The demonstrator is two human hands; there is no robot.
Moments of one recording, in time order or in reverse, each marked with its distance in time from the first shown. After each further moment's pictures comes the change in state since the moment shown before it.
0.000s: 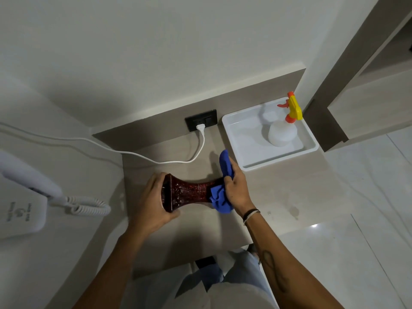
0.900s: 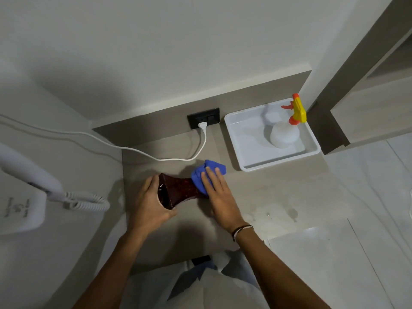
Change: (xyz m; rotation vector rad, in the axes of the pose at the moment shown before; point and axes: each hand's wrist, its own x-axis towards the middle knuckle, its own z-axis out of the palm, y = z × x) left_hand -0.008 0.016 0.001 0.047 0.142 -0.165; right_hand -0.028 0.035 0.025 -0.815 -0.301 -0.501
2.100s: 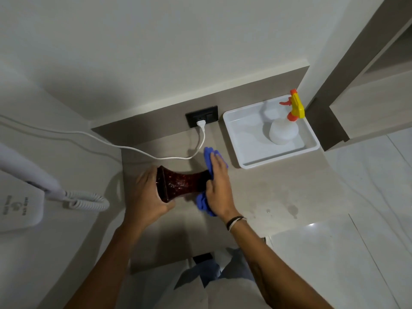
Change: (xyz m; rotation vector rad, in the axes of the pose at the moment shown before) left_hand 0.012 -0.002 -0.009 0.098 0.006 0.103; right_hand 0.019 -0.034 -0.029 0.556 0.249 0.291
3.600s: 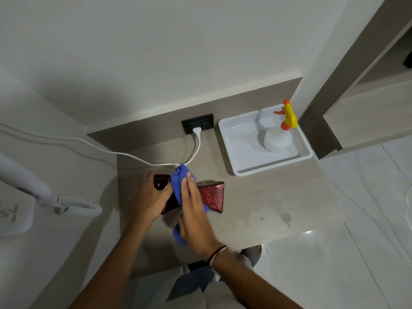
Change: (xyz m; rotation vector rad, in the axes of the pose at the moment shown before) left_hand 0.010 0.047 0.006 -0.201 -0.016 -0.408; right_hand -0.049 0.013 0.043 -0.278 -0.063 -0.410
